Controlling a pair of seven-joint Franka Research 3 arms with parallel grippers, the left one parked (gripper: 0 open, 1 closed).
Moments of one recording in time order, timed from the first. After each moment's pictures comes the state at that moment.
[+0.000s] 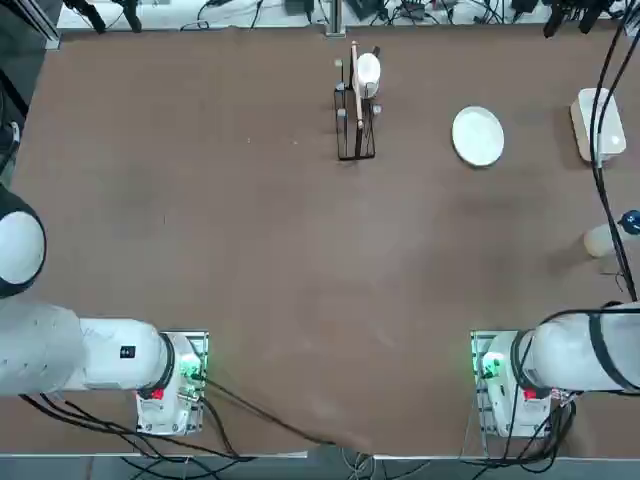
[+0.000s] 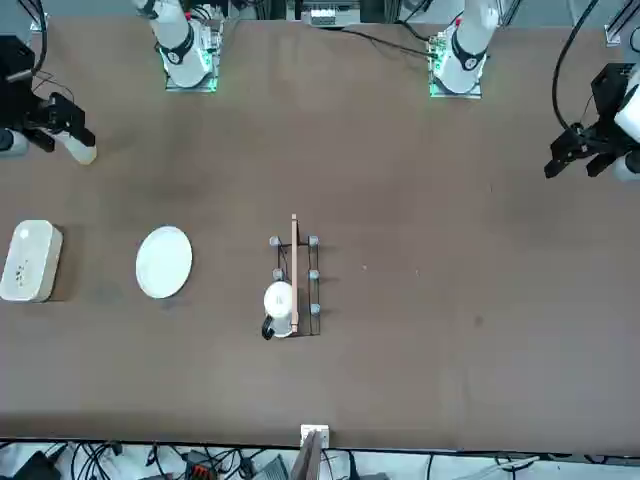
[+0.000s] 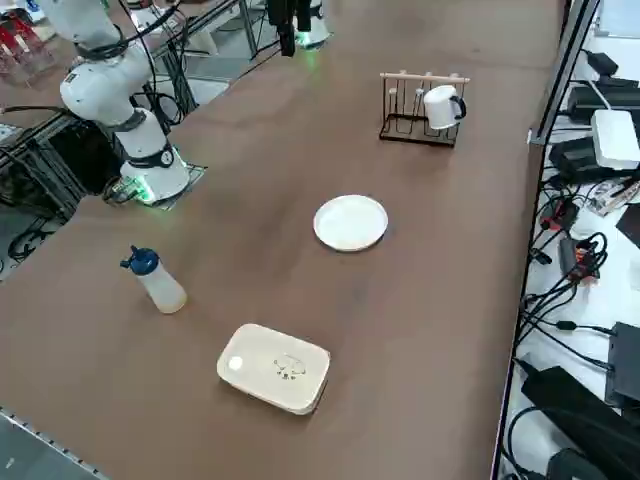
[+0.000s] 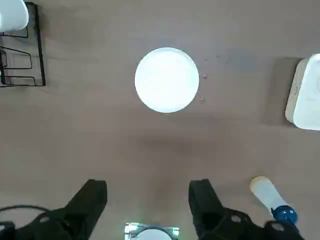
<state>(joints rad) 0.07 0.00 -0.06 -1.55 0.02 1.44 -0.08</state>
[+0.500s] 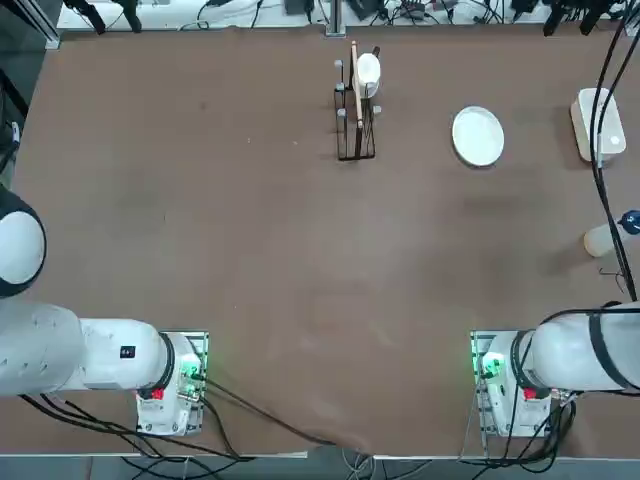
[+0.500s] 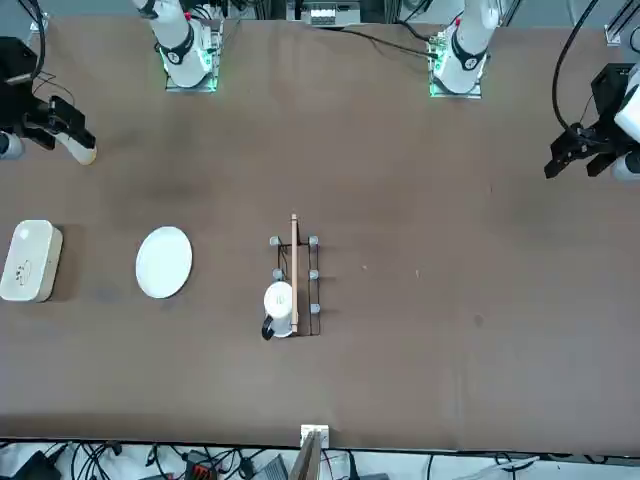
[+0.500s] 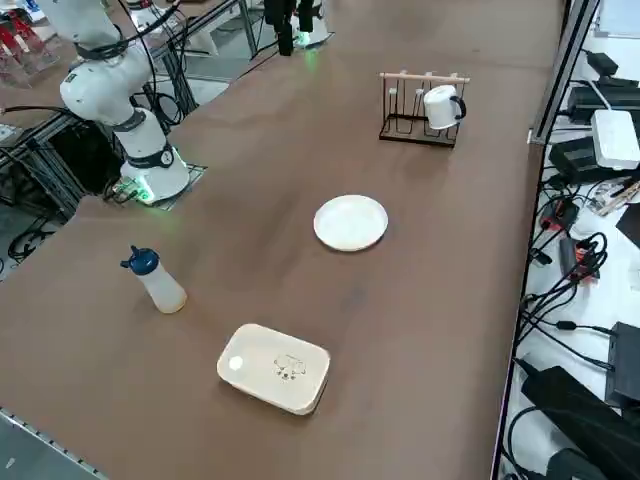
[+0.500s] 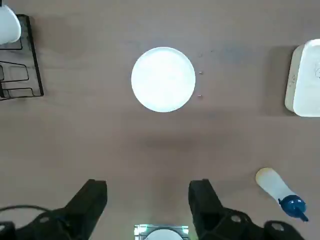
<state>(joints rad) 0.07 0.00 -0.06 -1.55 0.02 1.44 0.01</state>
